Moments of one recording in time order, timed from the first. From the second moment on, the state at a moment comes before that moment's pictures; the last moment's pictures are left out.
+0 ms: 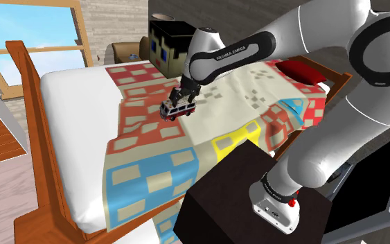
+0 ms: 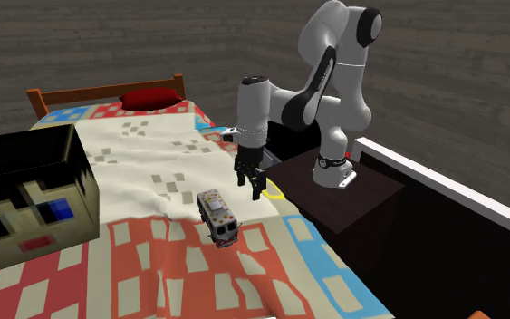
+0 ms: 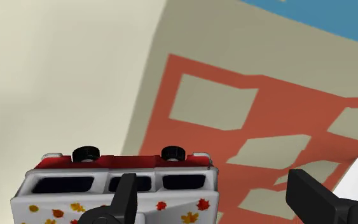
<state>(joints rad) 0.09 -0.06 0.04 -2.36 0.07 2.42 0.19</state>
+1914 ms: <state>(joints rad) 0.11 0.14 0.06 -2.27 0.08 2.56 0.20</state>
